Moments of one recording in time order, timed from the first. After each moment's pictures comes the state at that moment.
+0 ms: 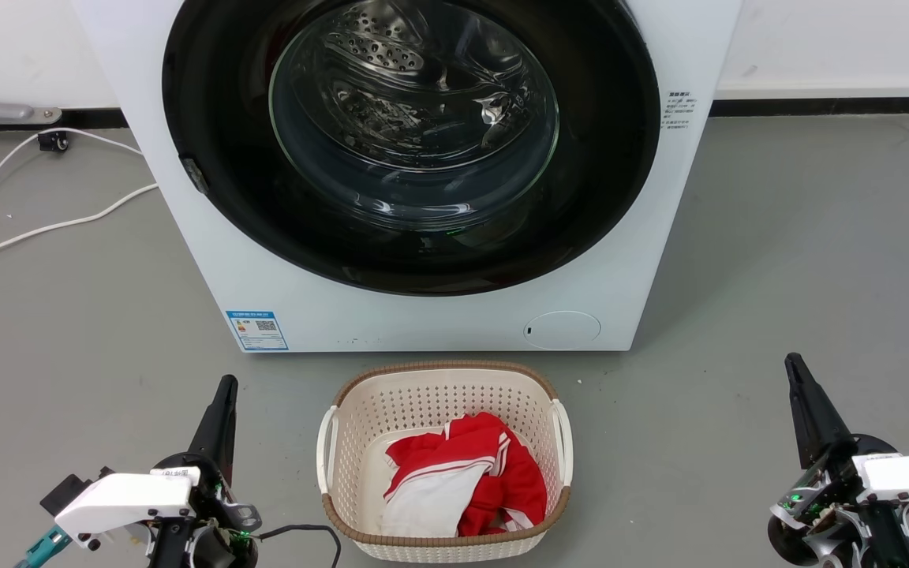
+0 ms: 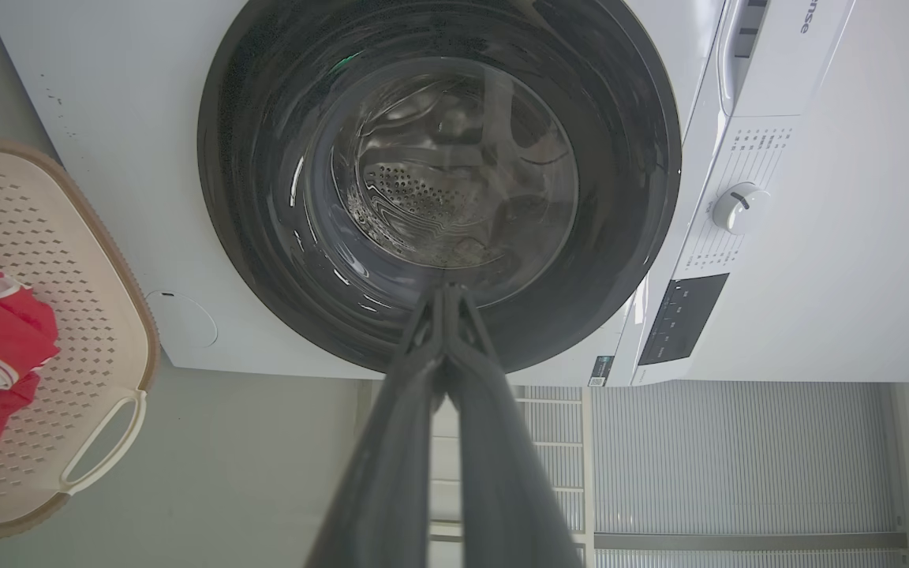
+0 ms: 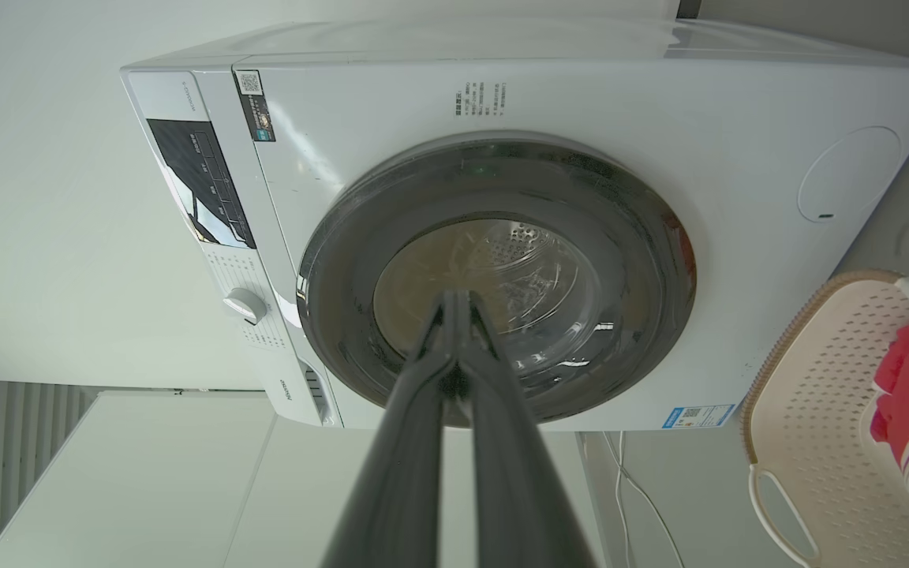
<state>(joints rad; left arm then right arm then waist) -0.10 0.05 0.11 0.25 -1.61 -0.13 0.11 -0.10 -0.06 -0.11 0.24 1.62 0.13 0.11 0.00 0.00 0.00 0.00</state>
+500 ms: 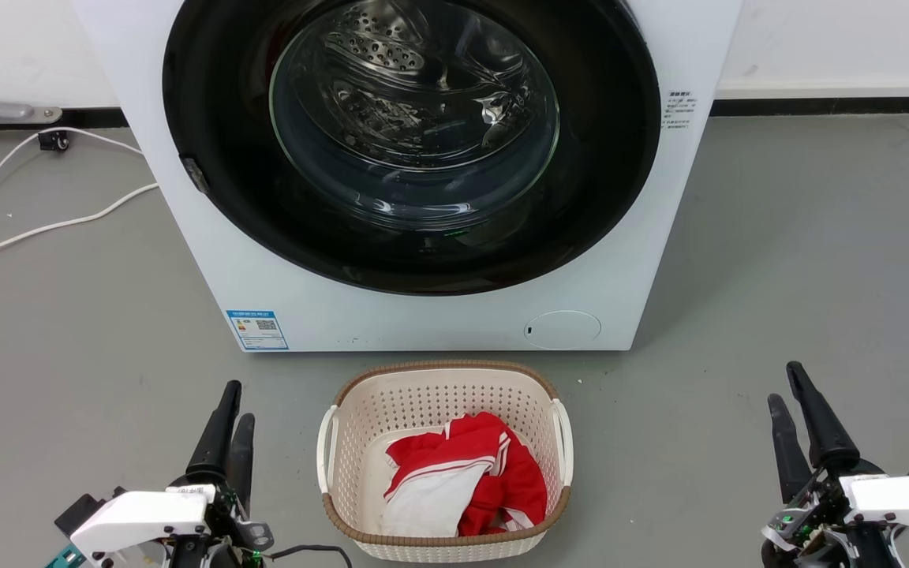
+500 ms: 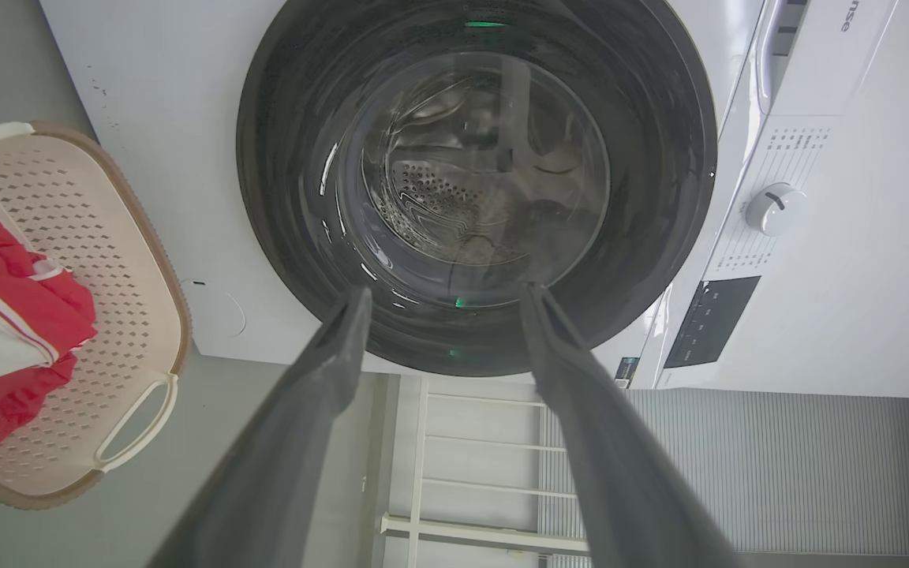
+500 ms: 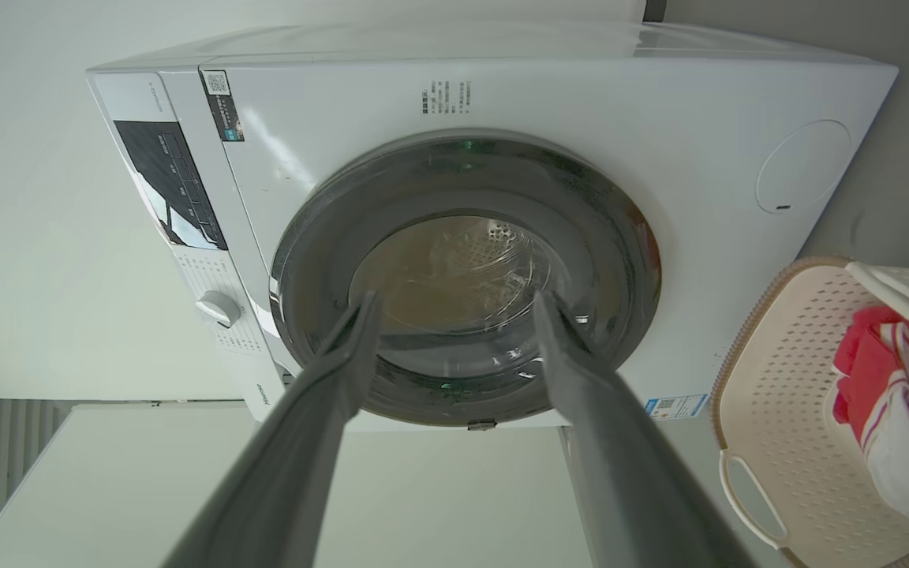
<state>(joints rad) -0.07 0.05 0.08 0.26 -1.61 -0.13 0.08 -0.06 -0.05 -0.08 0.25 1.61 0.13 0.08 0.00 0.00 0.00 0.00</state>
